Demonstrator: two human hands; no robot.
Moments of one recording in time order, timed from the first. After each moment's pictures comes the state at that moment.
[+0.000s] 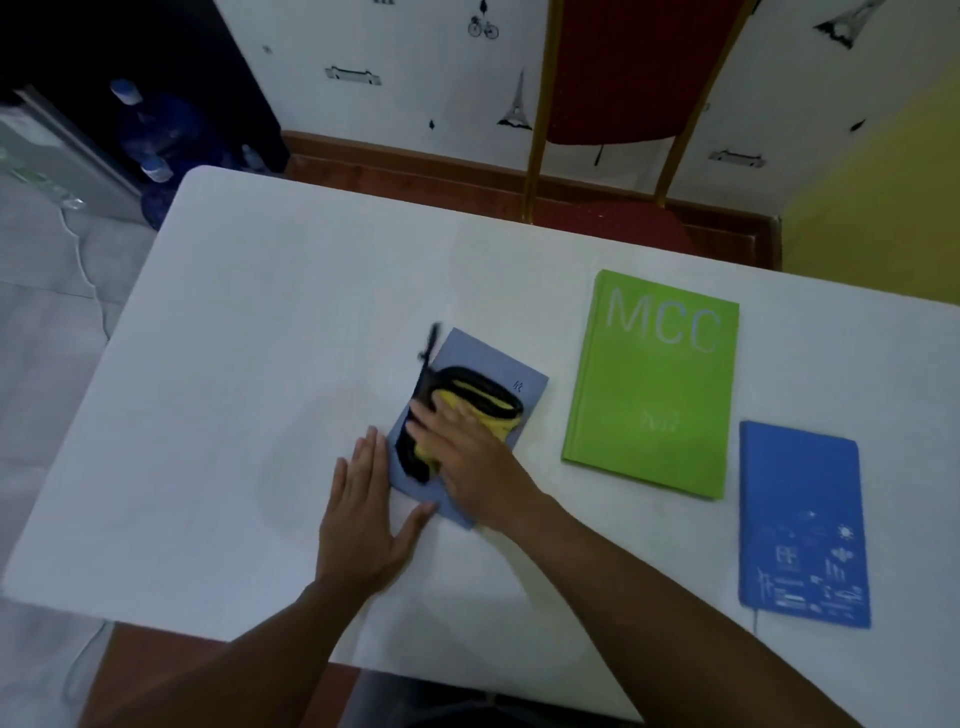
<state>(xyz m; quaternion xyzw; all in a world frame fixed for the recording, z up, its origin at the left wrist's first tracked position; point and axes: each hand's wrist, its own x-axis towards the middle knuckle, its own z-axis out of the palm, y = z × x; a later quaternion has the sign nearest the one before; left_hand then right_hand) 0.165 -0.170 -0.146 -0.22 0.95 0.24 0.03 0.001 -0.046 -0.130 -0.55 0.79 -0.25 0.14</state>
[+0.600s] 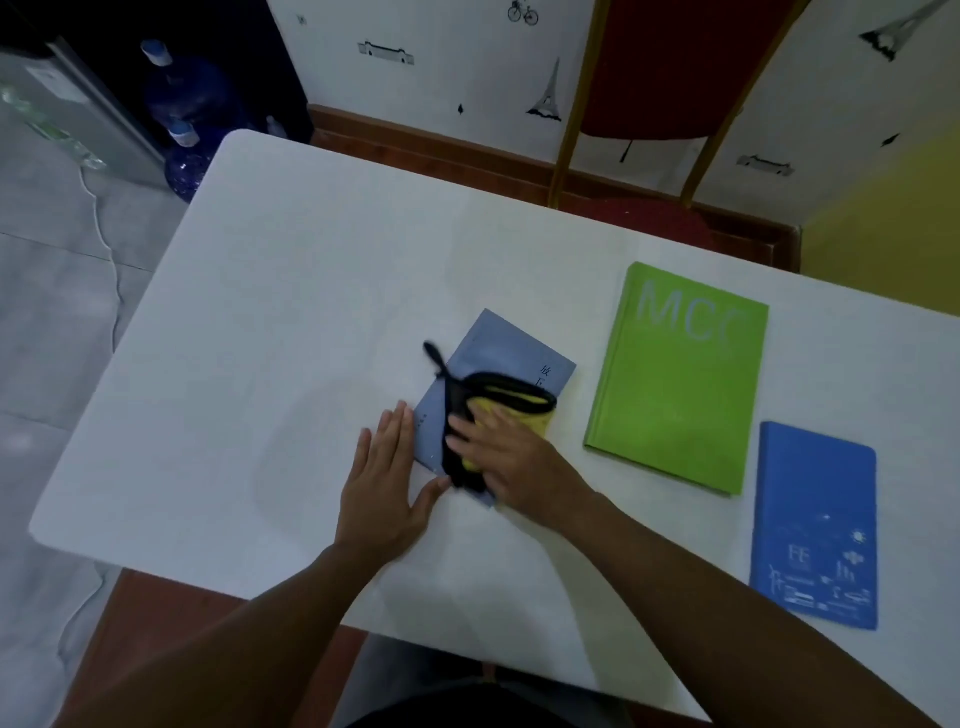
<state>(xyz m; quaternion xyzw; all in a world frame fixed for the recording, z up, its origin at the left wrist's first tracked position) 0.168 -0.174 -0.149 -0.21 0.95 0.25 0.03 0.001 -0.009 -0.129 -0.62 0.74 -0.21 0.15</state>
